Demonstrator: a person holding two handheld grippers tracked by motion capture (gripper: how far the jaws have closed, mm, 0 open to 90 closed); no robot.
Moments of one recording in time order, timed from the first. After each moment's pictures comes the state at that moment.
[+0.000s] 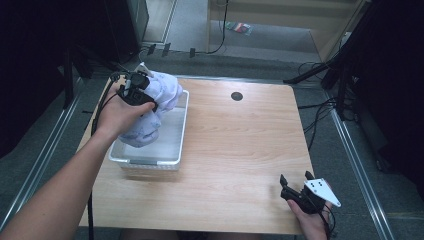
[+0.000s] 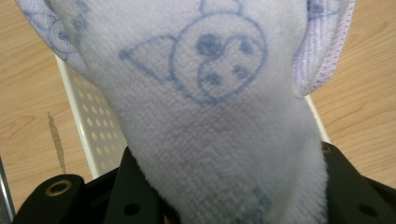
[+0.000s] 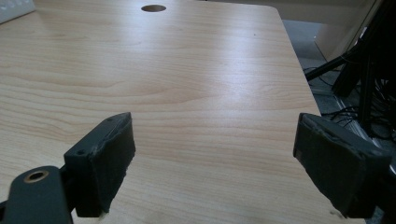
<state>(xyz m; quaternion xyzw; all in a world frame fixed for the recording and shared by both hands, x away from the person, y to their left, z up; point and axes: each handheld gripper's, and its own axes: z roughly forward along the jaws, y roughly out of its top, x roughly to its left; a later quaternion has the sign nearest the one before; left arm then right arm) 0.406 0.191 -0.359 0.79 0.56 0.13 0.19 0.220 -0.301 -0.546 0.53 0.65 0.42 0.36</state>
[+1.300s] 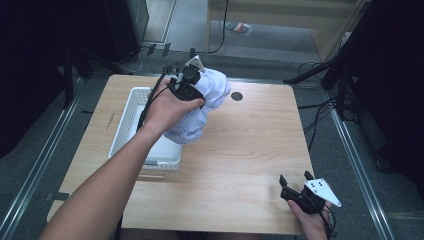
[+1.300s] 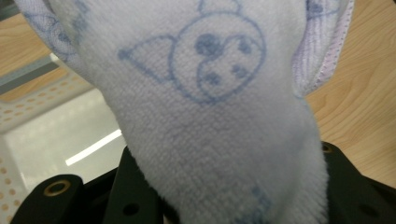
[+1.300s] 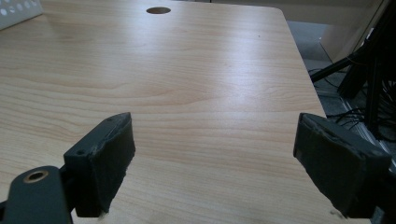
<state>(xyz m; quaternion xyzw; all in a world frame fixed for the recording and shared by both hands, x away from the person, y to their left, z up) 0.410 0.067 -0.330 0.83 0.51 0.10 0.22 0.220 -0.302 -0.546 0.52 0.65 0.43 0.35</state>
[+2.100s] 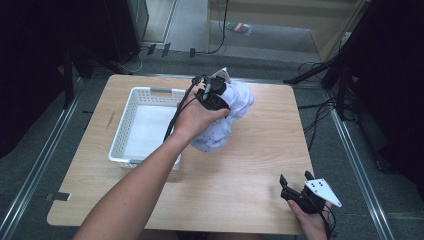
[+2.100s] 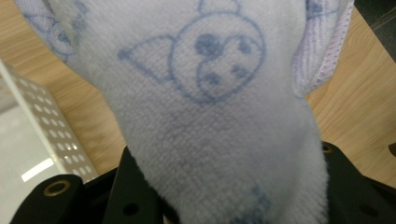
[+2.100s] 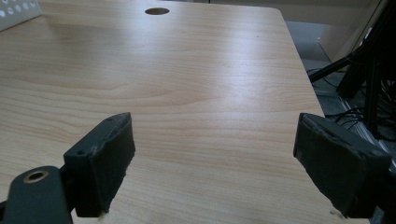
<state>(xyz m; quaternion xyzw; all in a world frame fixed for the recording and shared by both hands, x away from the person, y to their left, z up) 0.414 0.006 -0.362 0.84 0.49 0.06 0.23 0.220 -0.302 -0.546 0.52 0.65 0.43 0.35</state>
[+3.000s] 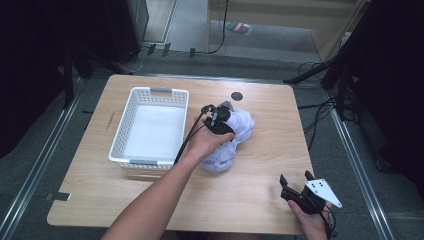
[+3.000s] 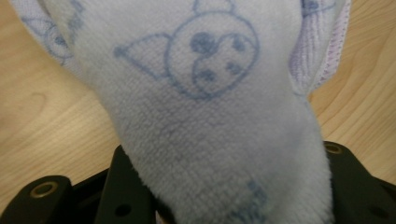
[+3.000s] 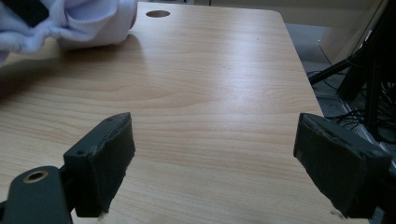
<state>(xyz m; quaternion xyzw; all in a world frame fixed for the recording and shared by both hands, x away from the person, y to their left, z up) 0.416 -0.018 -0.474 0.83 0.51 0.00 0.22 0.220 -0.302 -0.546 0.52 0.64 0.43 0.35</state>
